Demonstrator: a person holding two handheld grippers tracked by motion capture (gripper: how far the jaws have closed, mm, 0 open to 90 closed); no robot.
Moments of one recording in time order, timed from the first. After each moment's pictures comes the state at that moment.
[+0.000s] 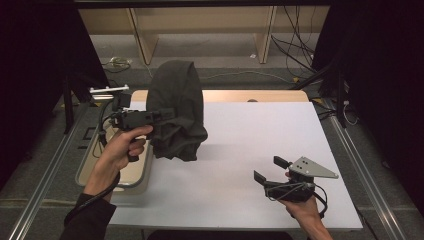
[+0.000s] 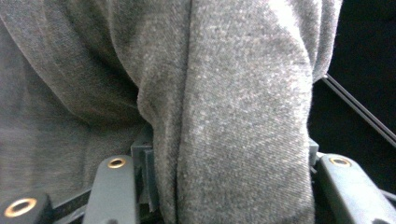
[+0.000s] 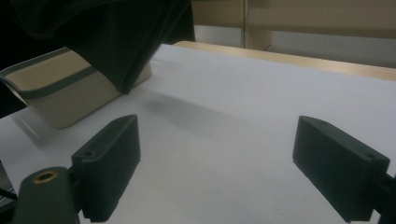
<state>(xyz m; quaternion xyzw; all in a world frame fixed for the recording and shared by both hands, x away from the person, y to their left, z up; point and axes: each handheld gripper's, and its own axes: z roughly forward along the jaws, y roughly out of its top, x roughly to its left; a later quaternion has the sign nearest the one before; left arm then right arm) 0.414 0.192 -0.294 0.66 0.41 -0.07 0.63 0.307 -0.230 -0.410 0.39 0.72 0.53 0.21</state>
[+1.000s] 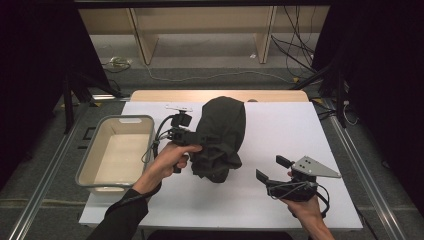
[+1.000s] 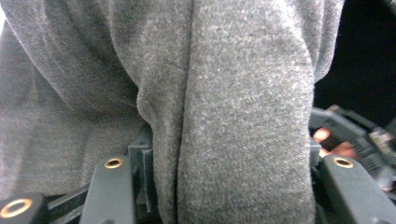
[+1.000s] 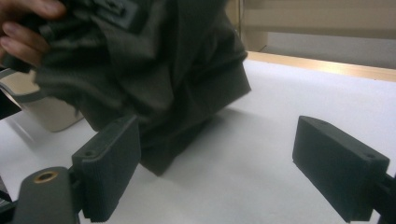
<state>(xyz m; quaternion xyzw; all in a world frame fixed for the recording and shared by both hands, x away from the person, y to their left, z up) 0.440 0.086 -0.379 0.74 0.44 -0.10 0.50 0.307 -0.235 -0.409 0.40 0.72 0.53 0.21</state>
